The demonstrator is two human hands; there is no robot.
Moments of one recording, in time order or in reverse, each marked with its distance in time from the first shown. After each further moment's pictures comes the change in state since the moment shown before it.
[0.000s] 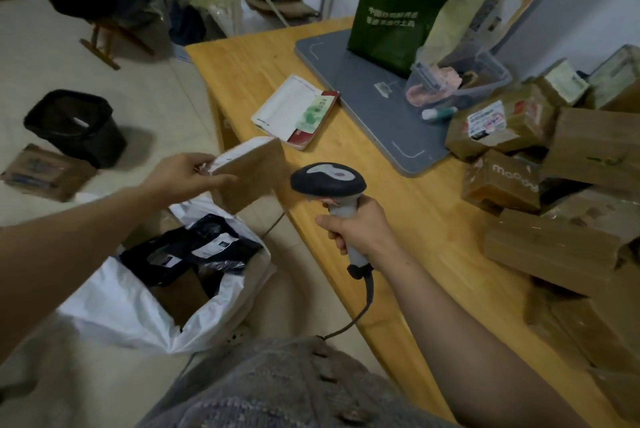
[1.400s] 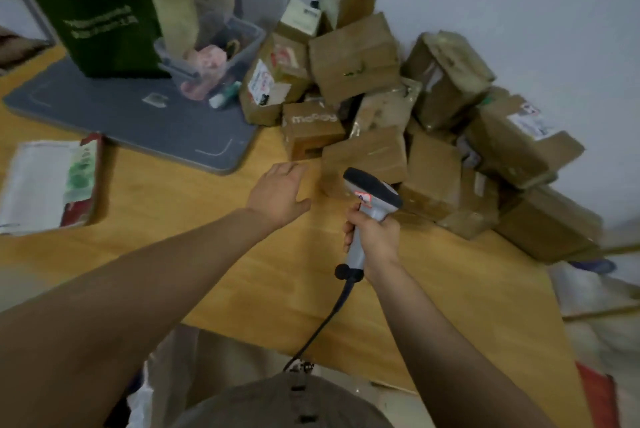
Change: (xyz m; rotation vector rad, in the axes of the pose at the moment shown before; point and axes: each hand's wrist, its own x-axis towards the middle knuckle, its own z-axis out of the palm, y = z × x) left_hand -0.004 0.313 0.218 0.308 -0.260 0.930; right_hand -0.082 0.113 -0.140 0.823 0.947 0.238
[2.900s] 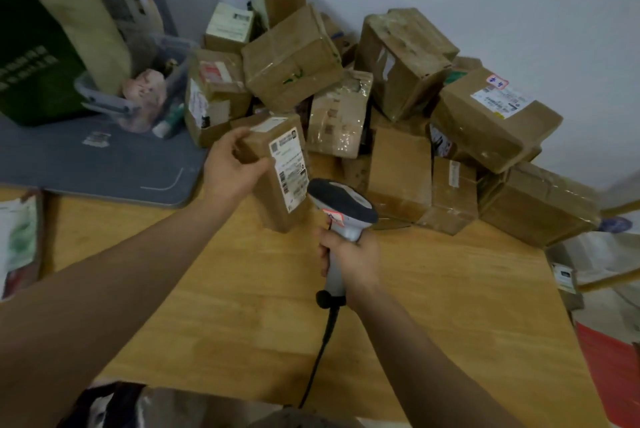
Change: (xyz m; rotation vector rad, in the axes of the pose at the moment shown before) left_hand 0.098 0.052 -0.005 -0.608 0.336 -0.336; right_hand 0.036 -0.011 -0.054 0.022 -0.039 -0.010
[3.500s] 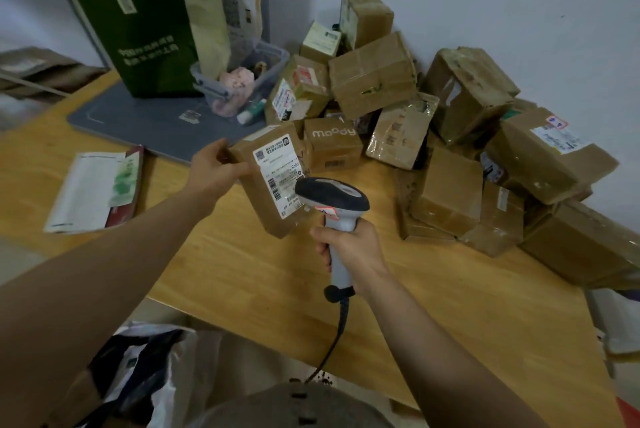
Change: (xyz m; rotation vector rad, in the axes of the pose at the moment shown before) left_hand -0.037 -0.065 -0.143 -0.247 0.059 -0.251; right_hand -0.062 -0.005 0.068 -0.230 -0.305 -0.028
